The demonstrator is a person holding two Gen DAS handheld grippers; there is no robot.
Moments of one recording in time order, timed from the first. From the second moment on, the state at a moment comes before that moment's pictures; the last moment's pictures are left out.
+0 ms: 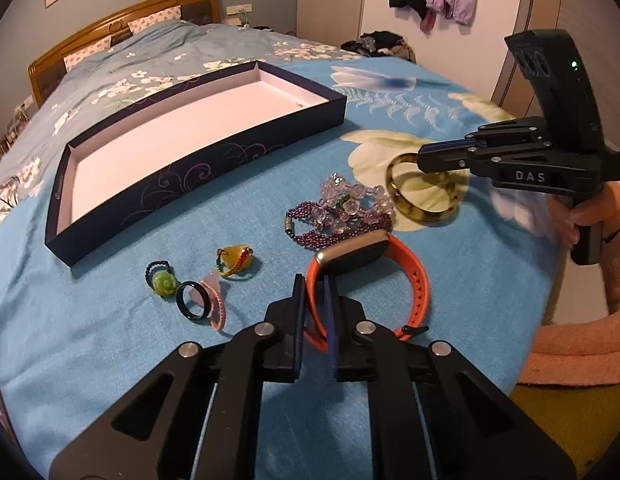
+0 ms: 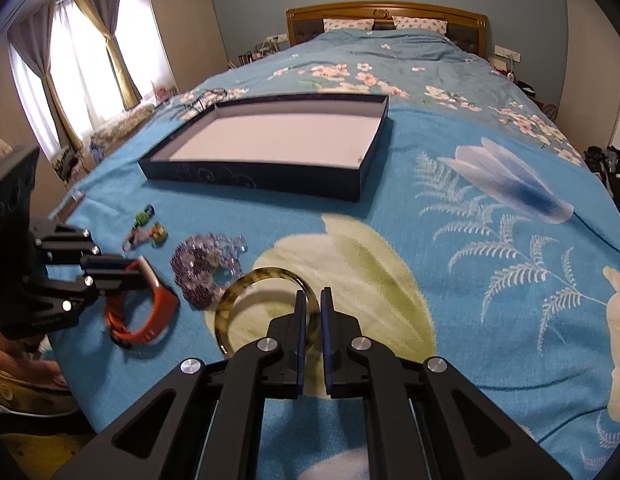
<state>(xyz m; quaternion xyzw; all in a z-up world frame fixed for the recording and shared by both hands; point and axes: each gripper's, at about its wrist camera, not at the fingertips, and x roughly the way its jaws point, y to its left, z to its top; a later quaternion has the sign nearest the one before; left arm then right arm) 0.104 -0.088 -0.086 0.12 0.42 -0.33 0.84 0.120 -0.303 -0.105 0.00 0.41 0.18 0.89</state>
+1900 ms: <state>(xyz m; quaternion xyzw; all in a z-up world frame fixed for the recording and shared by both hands) 0.417 -0.034 -0.077 0.03 0.48 -0.13 0.87 0.389 -0.236 -0.093 0.02 0.45 0.11 0.89</state>
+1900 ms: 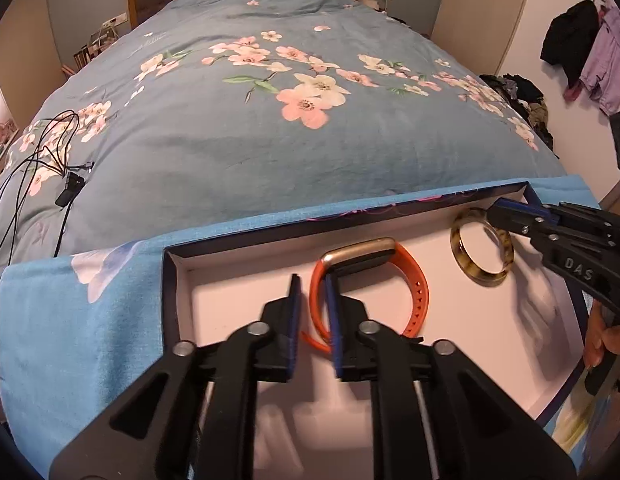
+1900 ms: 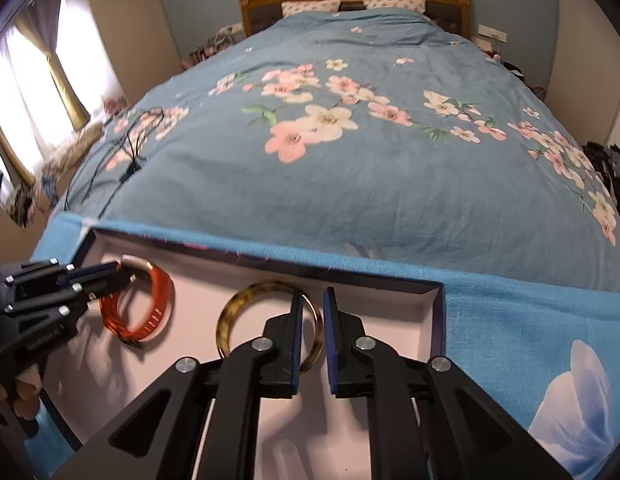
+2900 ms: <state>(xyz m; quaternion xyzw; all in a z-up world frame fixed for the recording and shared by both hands) 0.145 -0.012 -0.052 0.06 0.33 -0.20 0.92 0.137 -0.240 -0.096 -0.05 0.38 0.27 0.88</state>
